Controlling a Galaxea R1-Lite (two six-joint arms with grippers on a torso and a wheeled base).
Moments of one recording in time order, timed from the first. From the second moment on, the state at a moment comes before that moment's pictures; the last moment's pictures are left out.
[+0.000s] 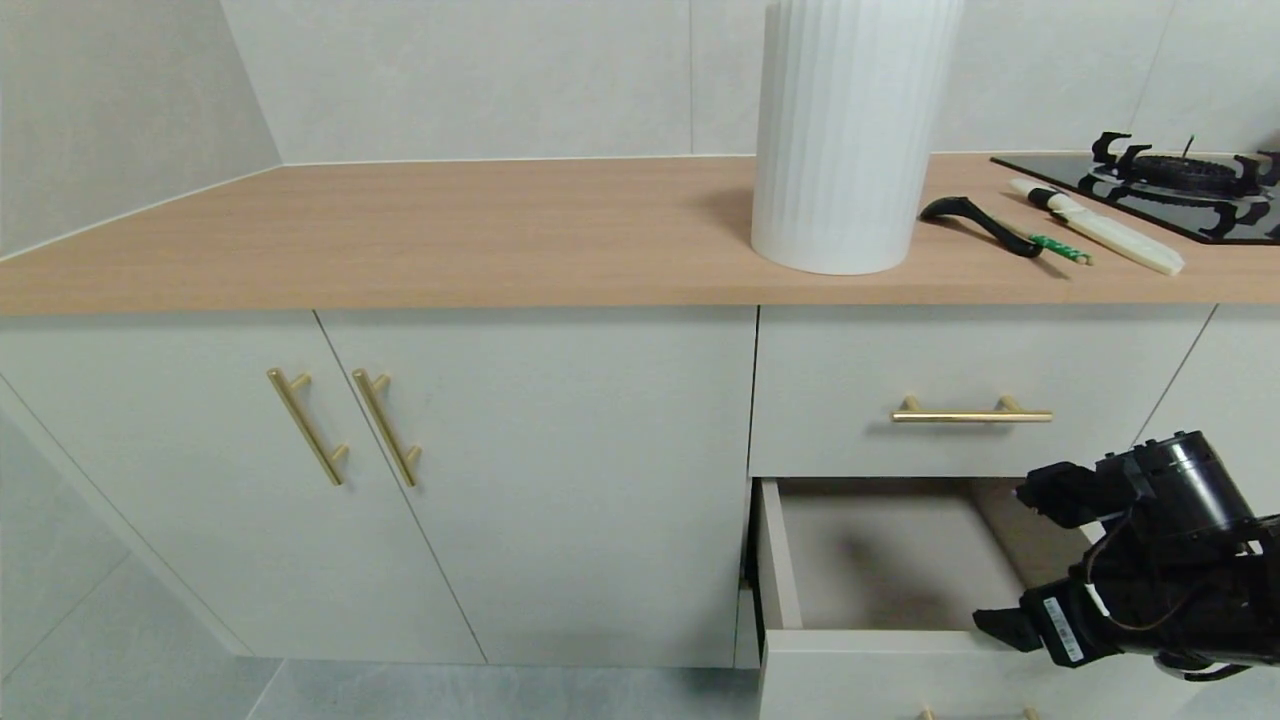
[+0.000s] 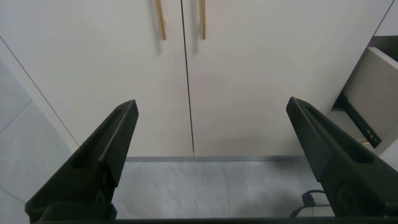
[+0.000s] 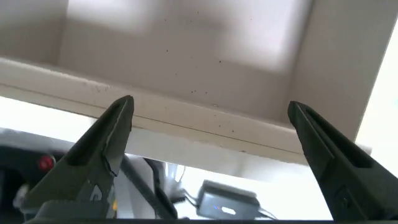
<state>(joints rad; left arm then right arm) 0.00 0.00 0.00 0.00 -0.02 0.01 0.30 1.60 -0.57 -0.11 -0.14 -0.02</state>
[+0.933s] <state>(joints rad) 0.00 0.00 0.00 0.00 -0.02 0.01 0.46 1.45 -0.60 0.40 -0.14 -0.16</state>
